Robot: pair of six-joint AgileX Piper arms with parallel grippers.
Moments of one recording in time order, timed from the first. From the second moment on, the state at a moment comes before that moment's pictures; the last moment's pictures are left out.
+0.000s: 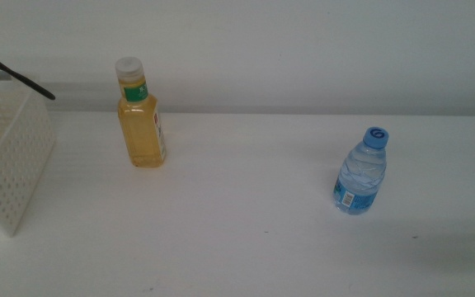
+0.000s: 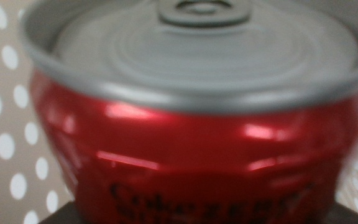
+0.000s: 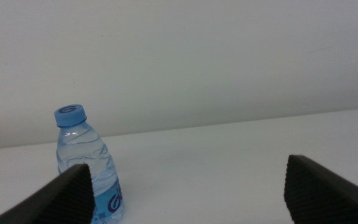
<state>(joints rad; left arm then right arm) 0.45 2.06 -1.78 -0.07 1.21 0.60 -0.01 0.00 0.00 -0.07 0.15 0.14</state>
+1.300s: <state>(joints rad) 0.33 1.45 -1.58 -0.23 1.15 0.45 -0.01 0.00 0.00 -0.07 0.15 0.14</state>
